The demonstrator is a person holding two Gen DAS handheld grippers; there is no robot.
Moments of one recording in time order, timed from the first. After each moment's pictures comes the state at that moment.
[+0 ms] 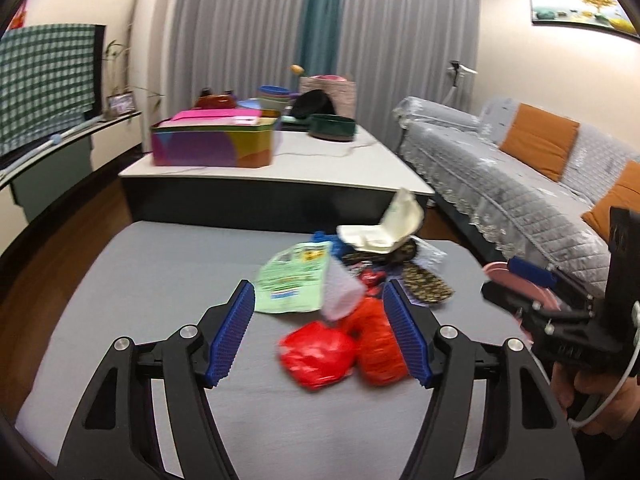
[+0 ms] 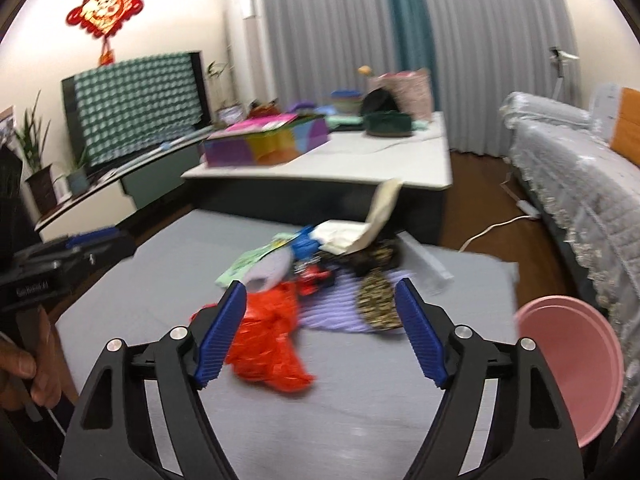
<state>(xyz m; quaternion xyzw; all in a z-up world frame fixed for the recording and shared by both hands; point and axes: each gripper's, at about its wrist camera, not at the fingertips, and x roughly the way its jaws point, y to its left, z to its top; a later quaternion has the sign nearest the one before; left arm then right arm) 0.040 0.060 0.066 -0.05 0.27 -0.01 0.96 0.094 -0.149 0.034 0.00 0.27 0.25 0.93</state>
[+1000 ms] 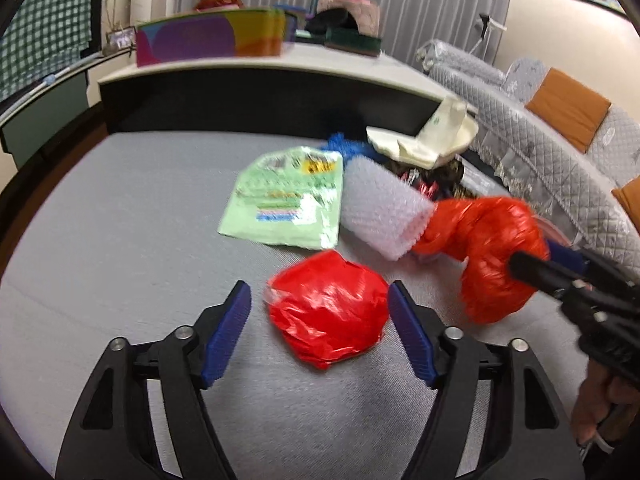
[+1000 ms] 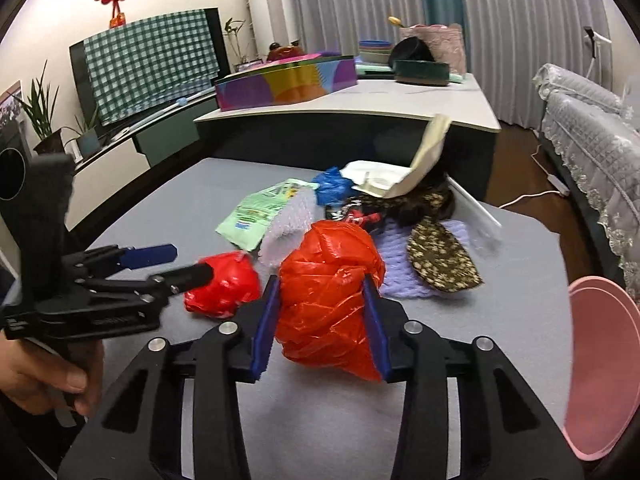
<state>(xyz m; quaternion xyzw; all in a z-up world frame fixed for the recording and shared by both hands) 0.094 0.051 -0.033 -0.08 0.39 0.00 0.92 0.117 -0.132 -0.014 -0.03 0.33 0.28 0.90</state>
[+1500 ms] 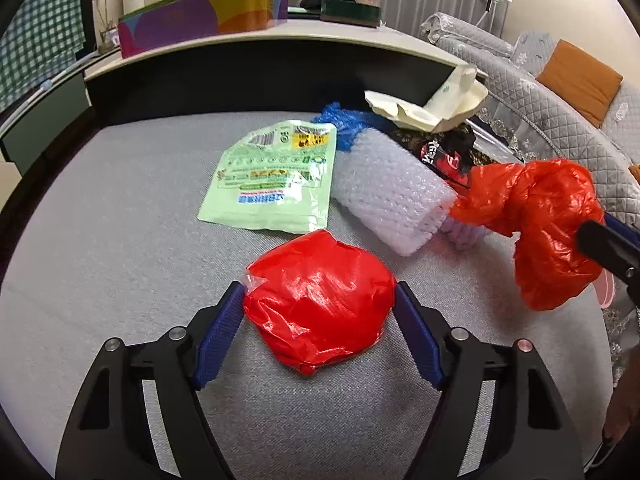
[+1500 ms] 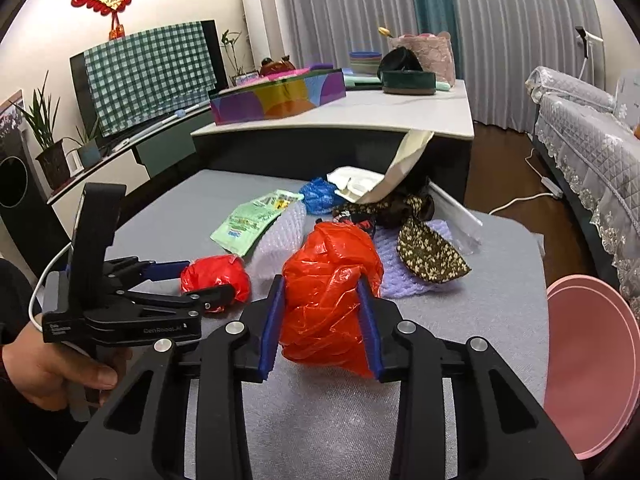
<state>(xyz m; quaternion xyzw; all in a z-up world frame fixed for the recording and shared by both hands) 0.108 0.035 -0.045 -0.05 0.41 0.02 0.91 0.112 -0.154 -0.002 -0.01 0.31 0.28 0.91</state>
